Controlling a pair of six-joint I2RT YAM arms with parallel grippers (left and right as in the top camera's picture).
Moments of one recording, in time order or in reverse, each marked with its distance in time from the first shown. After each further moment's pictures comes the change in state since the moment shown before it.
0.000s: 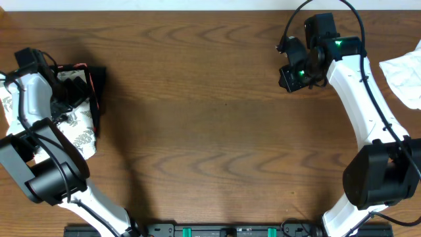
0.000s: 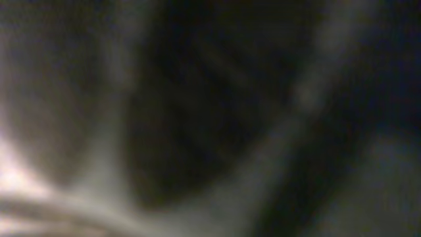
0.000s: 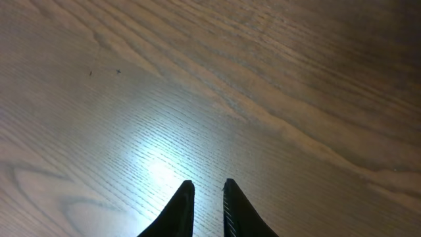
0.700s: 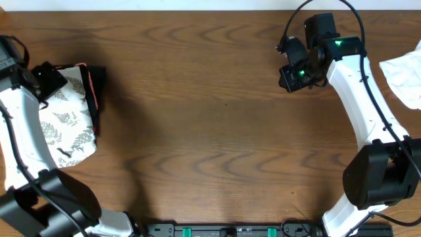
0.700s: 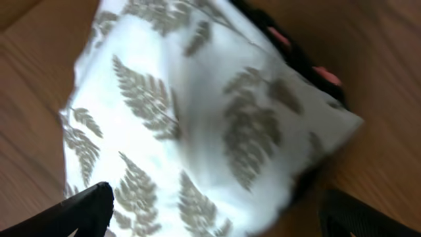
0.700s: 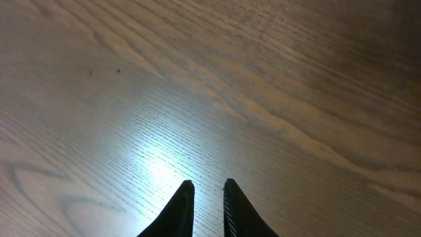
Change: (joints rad) left arm 0.034 -0.303 0.000 0.039 -0.185 0.016; right arm 0.000 0.000 0.000 -0.002 0.000 0.000
